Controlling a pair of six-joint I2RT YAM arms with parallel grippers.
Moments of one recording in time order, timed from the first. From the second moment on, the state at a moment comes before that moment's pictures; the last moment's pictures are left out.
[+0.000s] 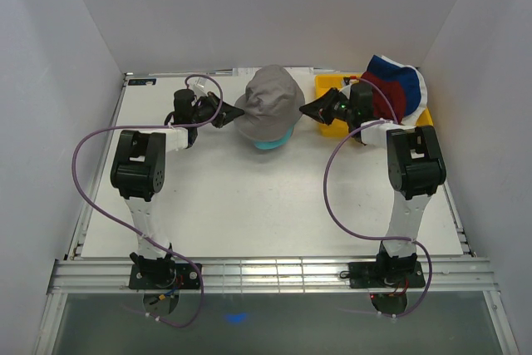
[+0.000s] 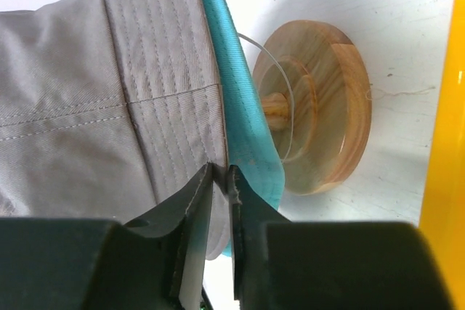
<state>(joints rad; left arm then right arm) -0.14 2.01 1.16 0.54 0.70 -1.00 0.19 1.99 1.20 0.46 -0.67 1.05</state>
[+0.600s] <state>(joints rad) -0.13 2.01 1.20 0.51 0.70 -1.00 0.19 1.99 1.21 0.29 -0.62 0.89</state>
